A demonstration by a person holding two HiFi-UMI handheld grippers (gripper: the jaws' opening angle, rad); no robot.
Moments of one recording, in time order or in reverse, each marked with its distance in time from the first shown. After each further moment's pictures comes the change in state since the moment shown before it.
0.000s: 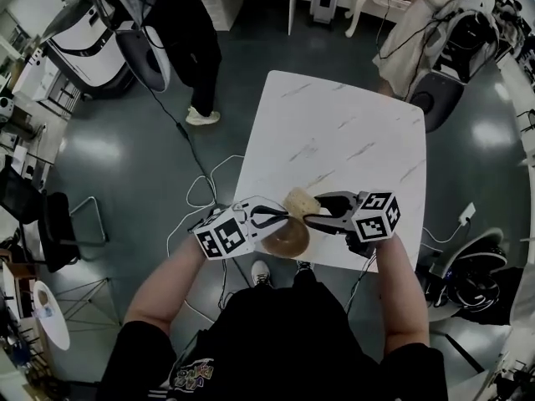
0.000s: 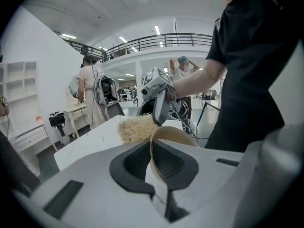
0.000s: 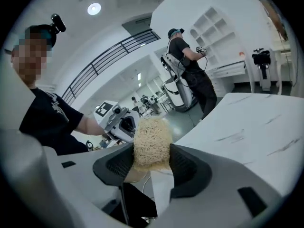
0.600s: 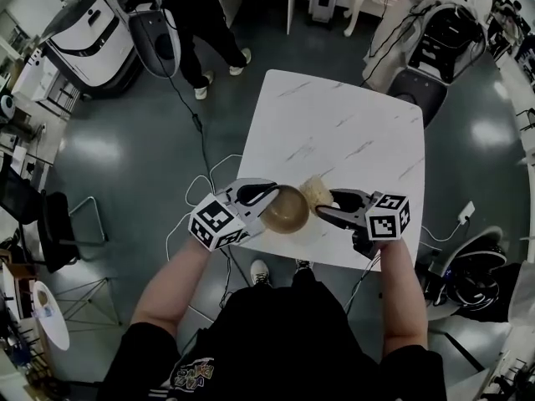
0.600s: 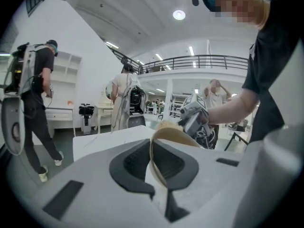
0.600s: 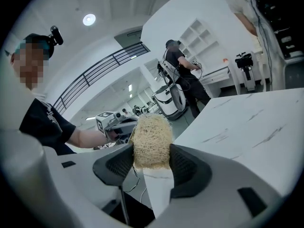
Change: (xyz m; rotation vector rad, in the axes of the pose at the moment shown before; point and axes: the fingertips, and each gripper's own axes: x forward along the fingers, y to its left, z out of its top) left arm -0.023 0.063 0.012 -0.321 -0.215 0.266; right arm -0.035 -0.021 0.003 0.081 -0.140 -0.097
